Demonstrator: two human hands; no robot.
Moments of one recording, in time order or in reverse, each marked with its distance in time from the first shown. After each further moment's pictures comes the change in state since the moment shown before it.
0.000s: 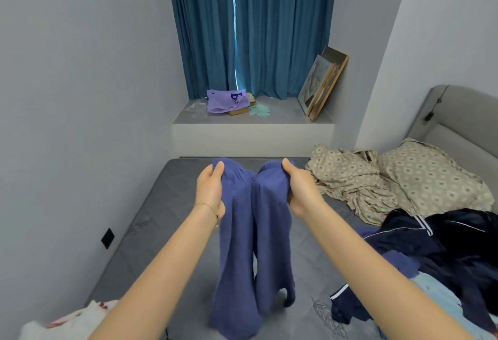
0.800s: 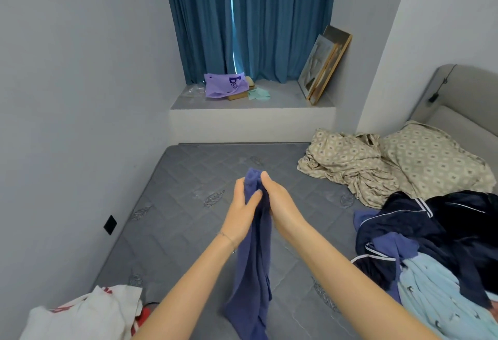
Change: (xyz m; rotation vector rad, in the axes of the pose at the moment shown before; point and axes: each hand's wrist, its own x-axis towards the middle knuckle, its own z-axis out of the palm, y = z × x) left_hand -0.049 -0.067 -0.005 0.420 -0.338 0.127; right_hand -0.024 0.069 0.013 -0.290 -0.170 -0.084
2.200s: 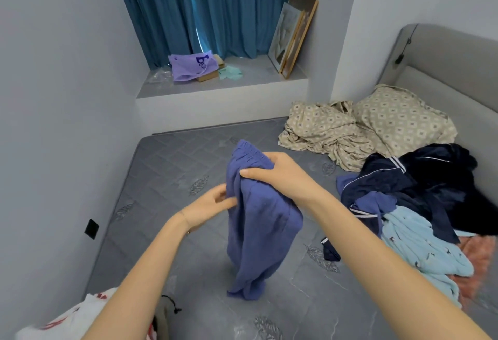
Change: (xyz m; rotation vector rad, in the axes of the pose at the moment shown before) left_hand 0.031 -0.039 -0.070 0.169 -0.545 -0.164; right_hand -0.027 -0.033 -0.027 -0.300 -0.118 -0.191
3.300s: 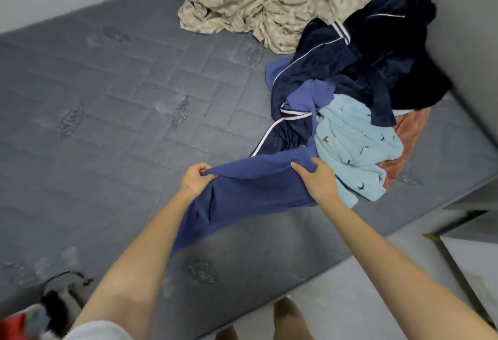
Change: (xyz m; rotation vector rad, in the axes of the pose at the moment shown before) left_hand 0.256 -0.246 0.228 0.306 0.056 -0.449; right_hand -0.090 0.408 -0.218 -0.194 0.653 0.769
